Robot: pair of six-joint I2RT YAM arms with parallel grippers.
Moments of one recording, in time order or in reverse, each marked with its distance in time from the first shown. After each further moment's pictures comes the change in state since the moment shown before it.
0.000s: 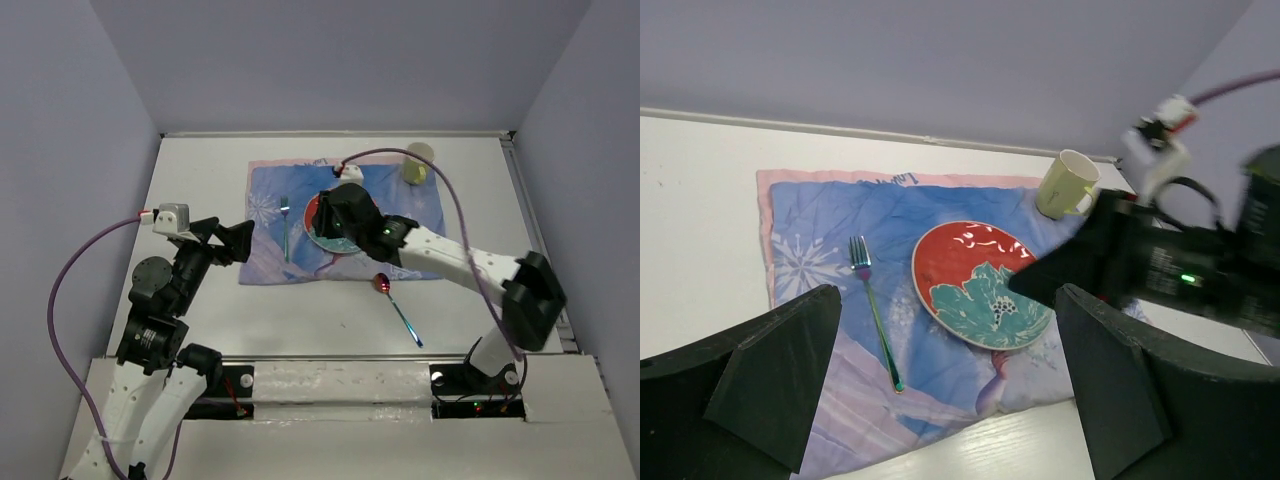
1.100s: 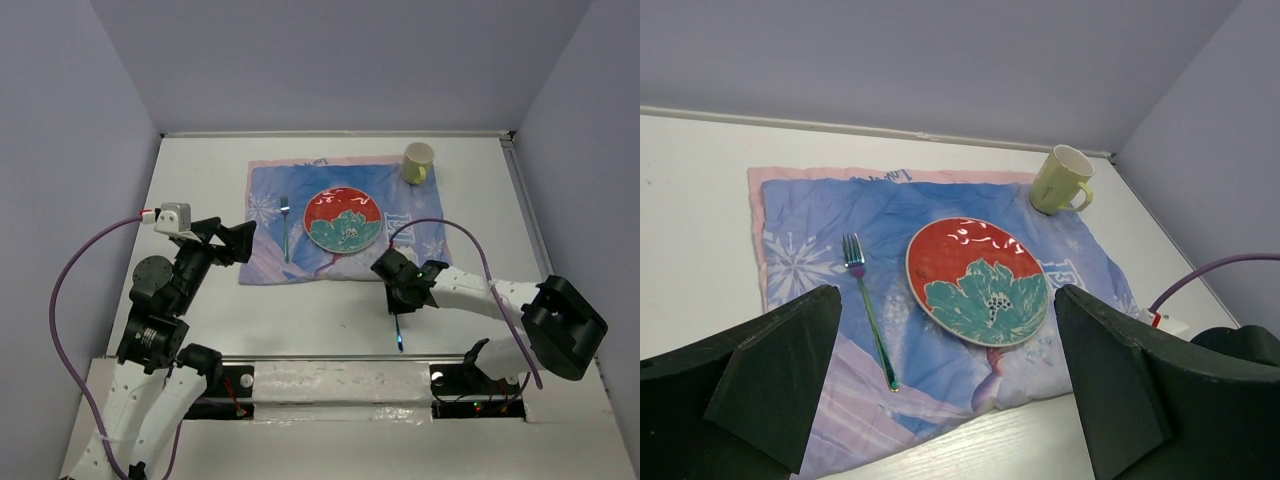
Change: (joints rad) left arm 0.003 0.006 0.000 0.001 0.021 -0.004; right arm -0.053 -0.340 -0.666 -0.397 -0.063 0.121
